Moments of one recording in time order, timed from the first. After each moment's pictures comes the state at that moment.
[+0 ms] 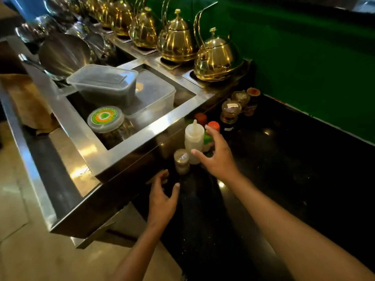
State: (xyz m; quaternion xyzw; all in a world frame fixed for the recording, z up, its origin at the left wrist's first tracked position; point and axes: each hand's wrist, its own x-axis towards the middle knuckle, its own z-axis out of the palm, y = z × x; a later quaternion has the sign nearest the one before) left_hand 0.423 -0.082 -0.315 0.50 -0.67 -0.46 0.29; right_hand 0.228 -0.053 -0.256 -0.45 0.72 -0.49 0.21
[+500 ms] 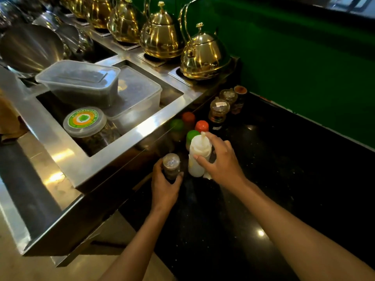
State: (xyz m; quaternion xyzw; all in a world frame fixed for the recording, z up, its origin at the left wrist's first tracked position) left_hand 0.372 -0.106 -0.318 0.47 -0.66 -0.50 0.30; right_hand 0.216 -0.027 -0.252 -0.48 0.78 -0.39 0.10
